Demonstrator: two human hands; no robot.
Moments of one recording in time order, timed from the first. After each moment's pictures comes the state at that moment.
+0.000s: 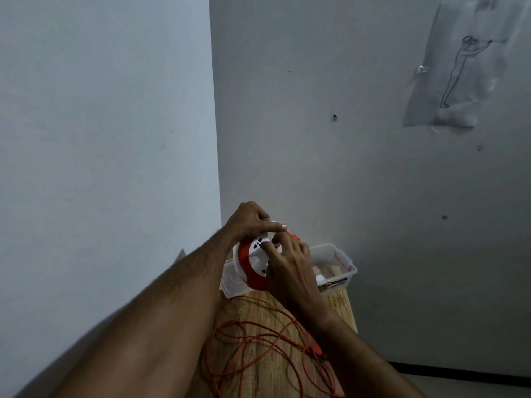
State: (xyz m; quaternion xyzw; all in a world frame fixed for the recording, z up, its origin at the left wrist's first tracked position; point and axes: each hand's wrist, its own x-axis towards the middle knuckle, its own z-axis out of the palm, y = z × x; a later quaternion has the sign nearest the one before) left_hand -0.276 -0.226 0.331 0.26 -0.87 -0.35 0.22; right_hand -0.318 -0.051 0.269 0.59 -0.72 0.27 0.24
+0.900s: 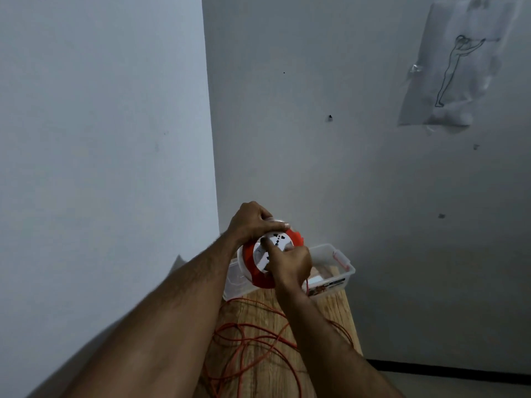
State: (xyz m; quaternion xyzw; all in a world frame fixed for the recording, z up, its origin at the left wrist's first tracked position) left_hand -0.288 -0.218 0.330 0.25 -0.87 -0.34 0.25; right_hand -0.302 -0.077 0.289 0.14 -0.71 0.68 -0.11
